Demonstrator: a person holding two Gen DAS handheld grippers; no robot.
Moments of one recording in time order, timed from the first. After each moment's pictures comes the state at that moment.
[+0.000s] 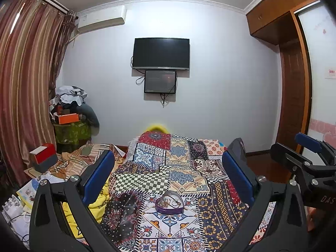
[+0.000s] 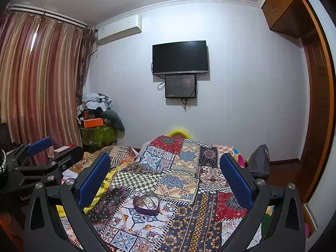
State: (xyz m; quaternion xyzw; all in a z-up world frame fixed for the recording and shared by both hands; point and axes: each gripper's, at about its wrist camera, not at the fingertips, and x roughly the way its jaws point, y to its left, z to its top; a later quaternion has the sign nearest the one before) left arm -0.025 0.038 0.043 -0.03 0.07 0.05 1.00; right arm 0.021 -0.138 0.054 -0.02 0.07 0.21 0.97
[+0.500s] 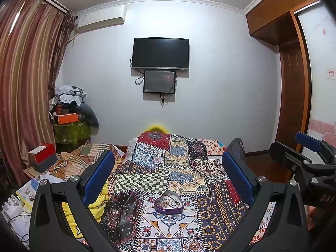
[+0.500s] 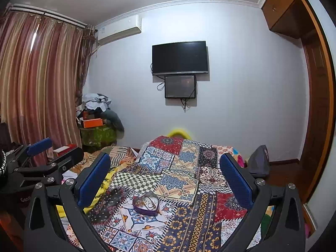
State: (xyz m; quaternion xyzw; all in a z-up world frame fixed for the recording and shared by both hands) left arm -0.025 0.038 0.043 -0.03 0.07 0.04 1.00; right arm 0.021 -0.139 0.054 -0.02 0.07 0.21 0.97
